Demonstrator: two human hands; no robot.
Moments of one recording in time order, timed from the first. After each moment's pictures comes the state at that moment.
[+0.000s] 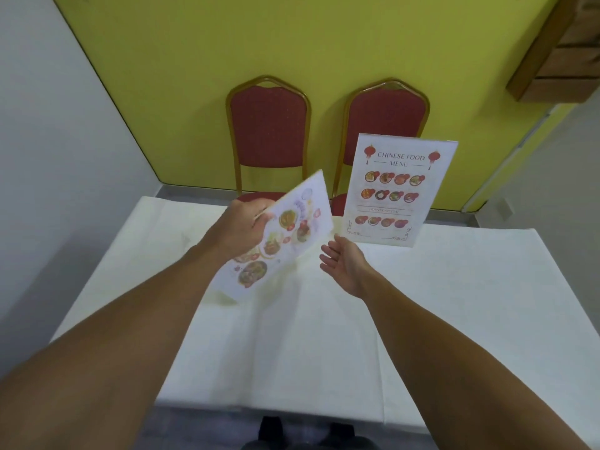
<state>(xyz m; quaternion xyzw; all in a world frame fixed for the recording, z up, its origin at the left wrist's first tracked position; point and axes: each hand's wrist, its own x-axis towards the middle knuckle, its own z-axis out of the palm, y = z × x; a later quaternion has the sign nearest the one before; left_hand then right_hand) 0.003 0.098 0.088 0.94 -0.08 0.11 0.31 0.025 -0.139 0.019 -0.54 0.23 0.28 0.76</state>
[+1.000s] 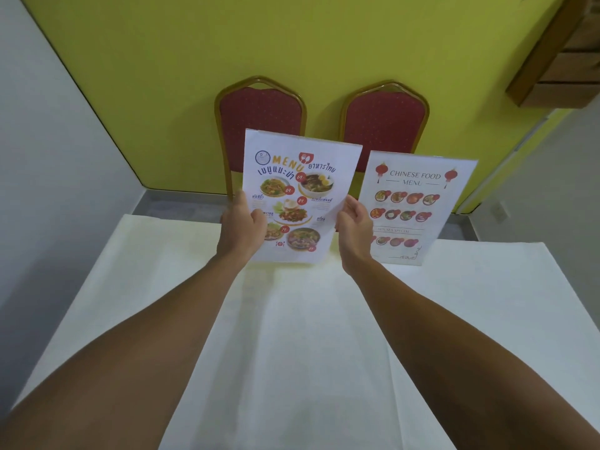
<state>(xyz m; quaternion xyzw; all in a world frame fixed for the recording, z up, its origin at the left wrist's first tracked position) 0.083 0.099 0.066 0.90 0.17 0.09 0.40 0.110 -0.094 0.047 -0.66 0.15 -0.03 0.73</state>
